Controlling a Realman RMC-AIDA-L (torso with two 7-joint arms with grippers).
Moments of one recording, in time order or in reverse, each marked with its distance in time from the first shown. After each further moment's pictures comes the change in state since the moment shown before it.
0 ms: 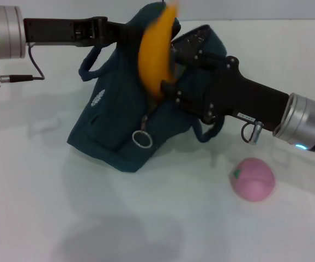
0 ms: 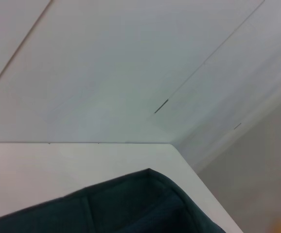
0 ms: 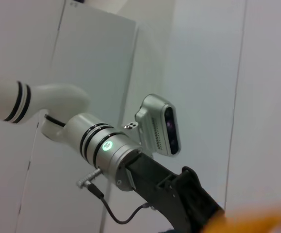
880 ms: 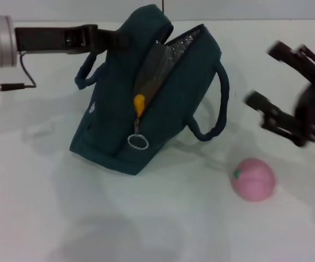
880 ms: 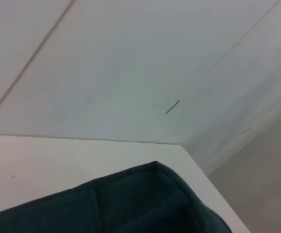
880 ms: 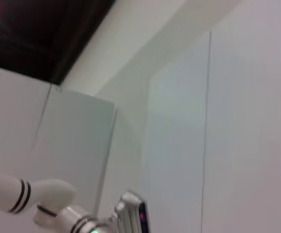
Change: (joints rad) left arm 0.036 0.004 -0.003 0.000 -0.003 -0.004 0.010; right arm -0.212 -0.065 0.124 0.027 -0.022 -0.407 -0.018
